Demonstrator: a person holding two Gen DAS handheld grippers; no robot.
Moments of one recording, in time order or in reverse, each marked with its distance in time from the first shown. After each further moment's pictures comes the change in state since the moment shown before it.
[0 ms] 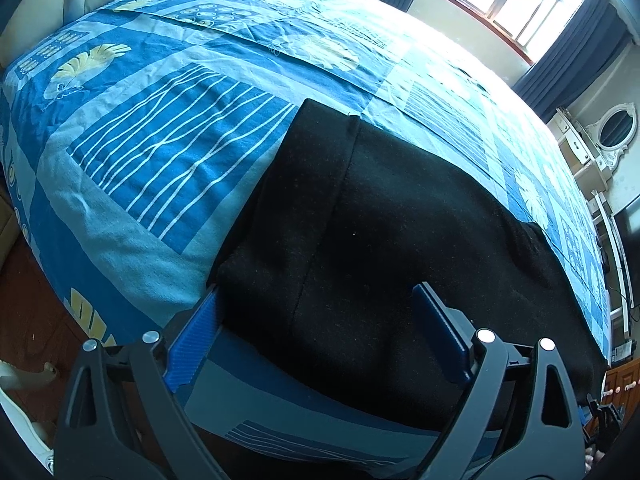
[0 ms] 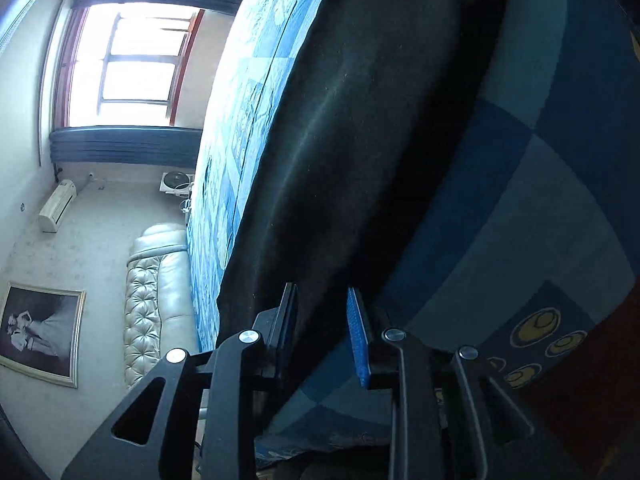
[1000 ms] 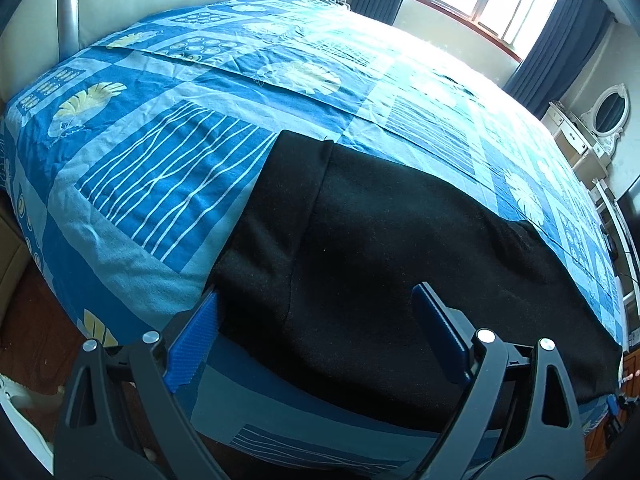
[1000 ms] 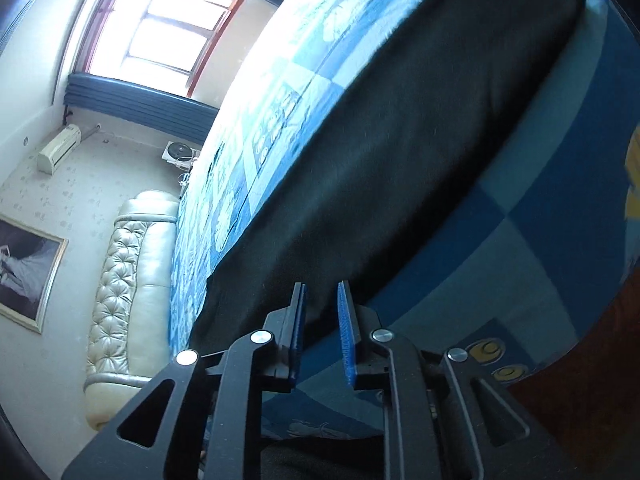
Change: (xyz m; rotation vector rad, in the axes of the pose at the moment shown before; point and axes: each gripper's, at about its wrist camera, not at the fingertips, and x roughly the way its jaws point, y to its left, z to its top) left arm -0.016 -0.020 -0.002 0.094 -0.086 0.033; right arm -0.077 0.035 0.019 -0.330 -0.096 -0.102
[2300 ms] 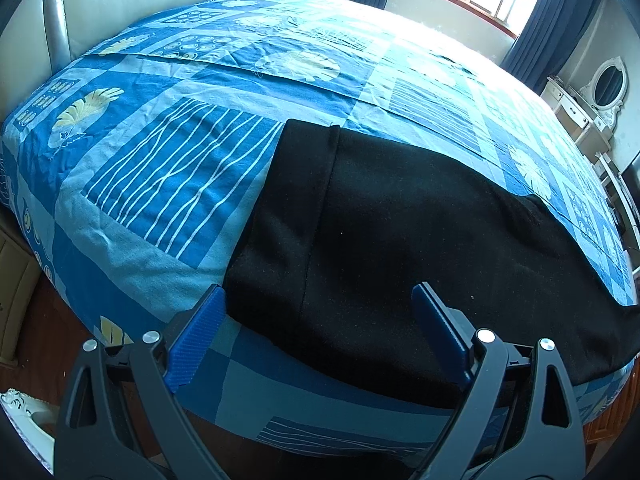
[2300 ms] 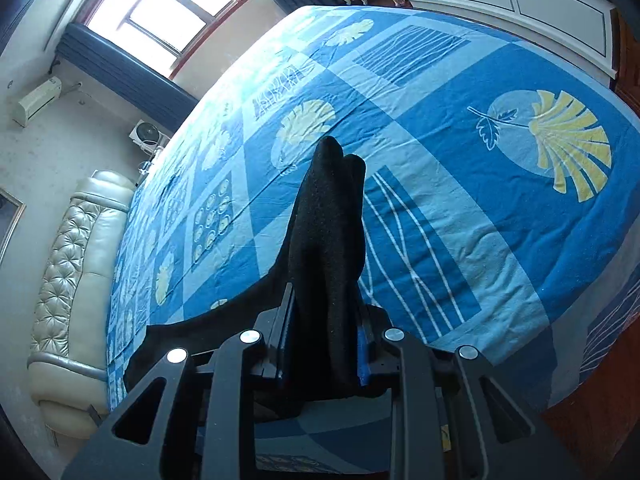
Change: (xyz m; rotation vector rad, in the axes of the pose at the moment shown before) left arm 0.001 0.008 -0.004 0.056 0.050 0.020; right arm -0.030 -0.033 0.166 -0.130 0.062 -0.101
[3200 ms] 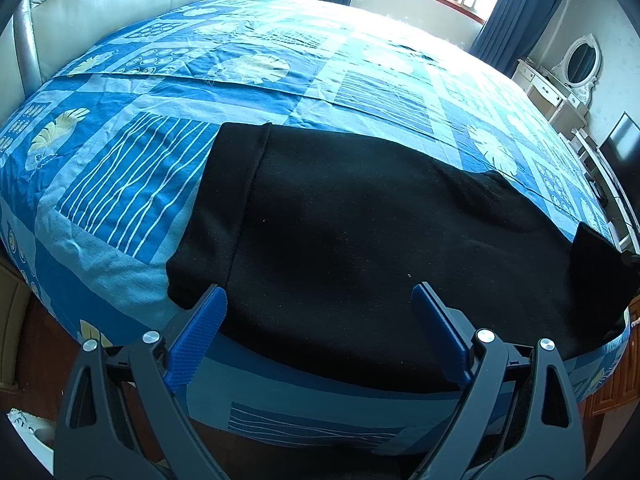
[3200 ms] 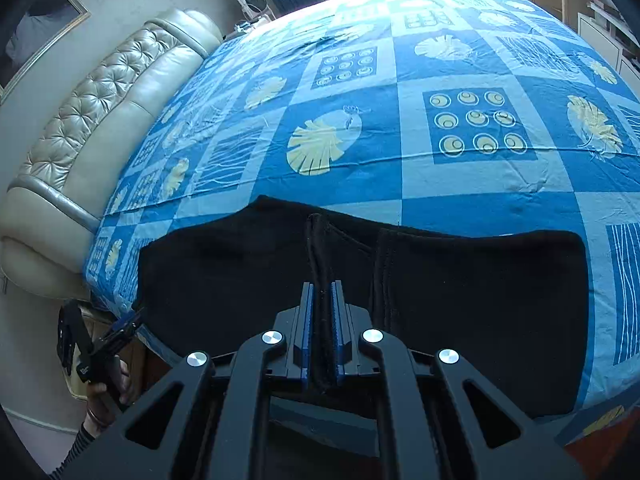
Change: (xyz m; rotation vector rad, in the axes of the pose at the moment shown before) left arm -0.010 -0.037 -0.007 0.092 0.003 -0.070; right arm 0.167 0.289 -0.158 -0.512 0.315 -0.062
